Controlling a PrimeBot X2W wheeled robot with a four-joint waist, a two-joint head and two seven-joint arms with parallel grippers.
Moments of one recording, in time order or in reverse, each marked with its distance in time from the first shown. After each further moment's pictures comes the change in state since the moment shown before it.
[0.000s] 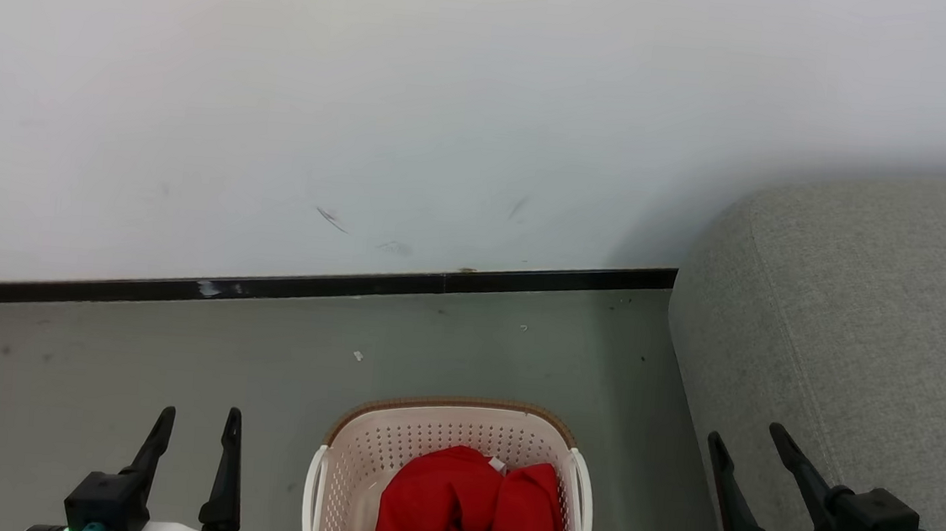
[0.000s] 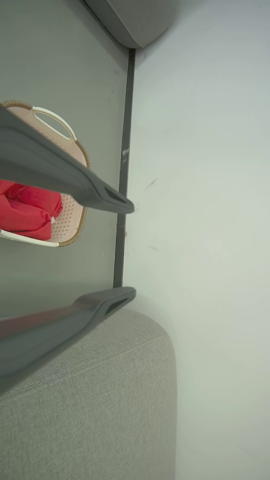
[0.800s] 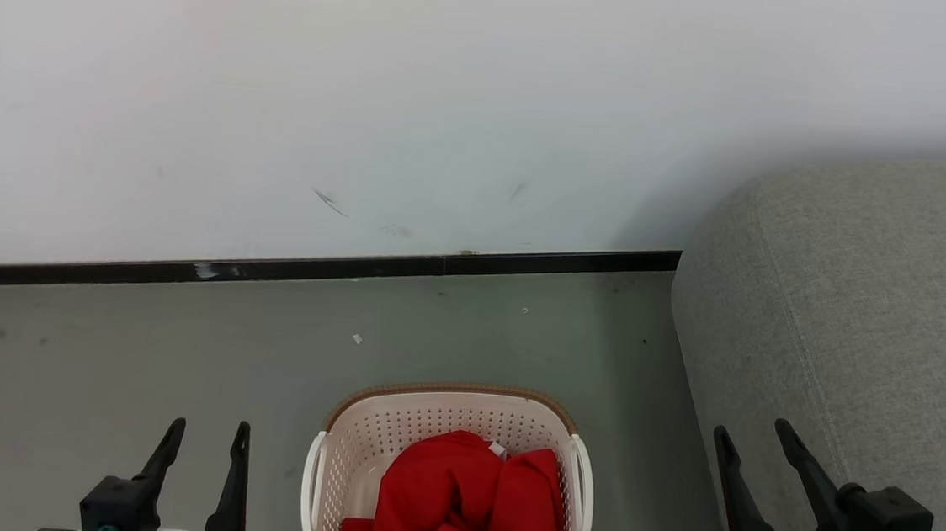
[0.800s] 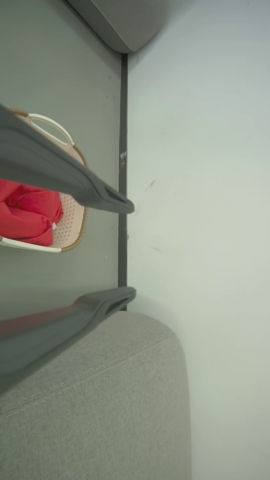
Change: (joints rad) left arm -0.005 0.005 -0.009 0.039 0.014 -0.011 0.000; right arm 0.000 0.000 0.000 -0.009 0.051 0.000 0.000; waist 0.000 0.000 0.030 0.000
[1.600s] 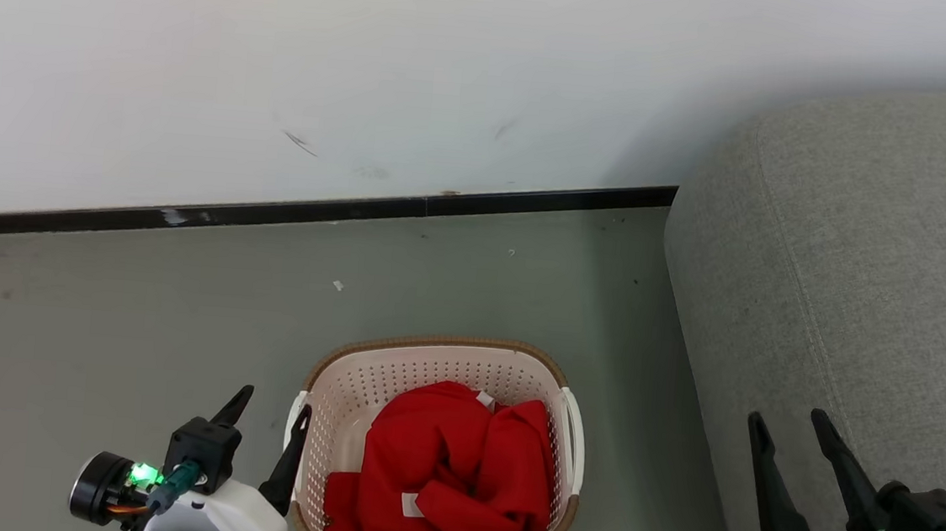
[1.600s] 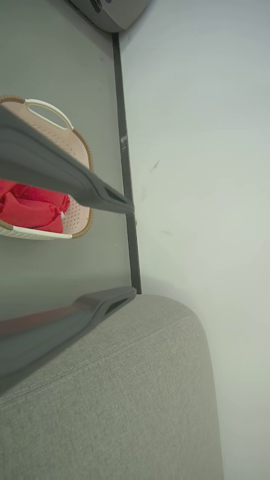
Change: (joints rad) left arm -0.175 0.034 -0.148 0.171 0.114 -0.079 0.073; right arm 0.022 0.001 -0.056 -0.065 0.038 0.000 -0.001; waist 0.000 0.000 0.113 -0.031
